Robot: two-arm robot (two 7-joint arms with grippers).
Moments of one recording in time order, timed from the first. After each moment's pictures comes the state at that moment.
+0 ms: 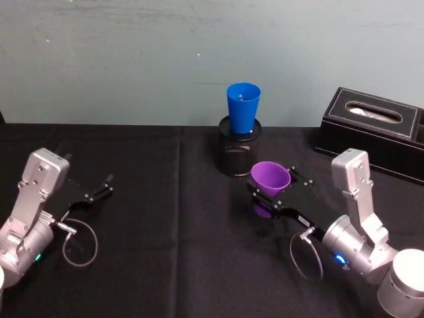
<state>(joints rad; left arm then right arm) -0.20 0.60 0.45 -1.41 -0.25 -0.12 0.03 0.27 0.31 -0.35 -1.28 0.27 -0.17 0.43</state>
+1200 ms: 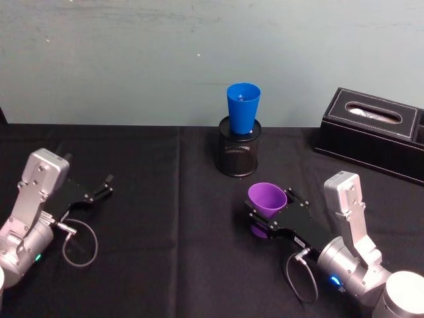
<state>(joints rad) -0.20 0.60 0.45 -1.41 -0.25 -0.12 0.03 0.20 0.28 -0.34 -1.28 0.23 -0.17 0.41</state>
